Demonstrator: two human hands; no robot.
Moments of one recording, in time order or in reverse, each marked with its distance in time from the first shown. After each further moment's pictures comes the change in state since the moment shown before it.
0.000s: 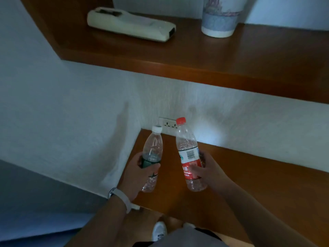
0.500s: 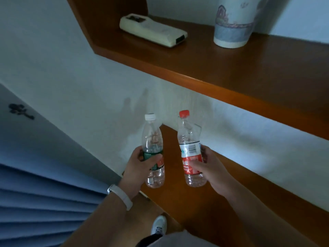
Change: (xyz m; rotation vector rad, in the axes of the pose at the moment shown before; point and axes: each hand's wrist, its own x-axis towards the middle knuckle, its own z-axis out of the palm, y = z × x) left_hand -0.057 0.049 0.034 -0.247 0.376 -0.078; right_hand 0.024 -0.025 -0.038 0.070 -0.394 -0.131
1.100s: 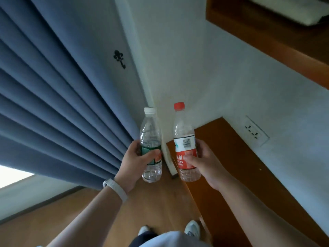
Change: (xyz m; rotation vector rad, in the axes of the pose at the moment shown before) left_hand -0.115 -0.034 -0.090 -0.097 0.500 -0.096; right_hand 0.014 -0.003 0.114 -0.085 -0.583 0.019
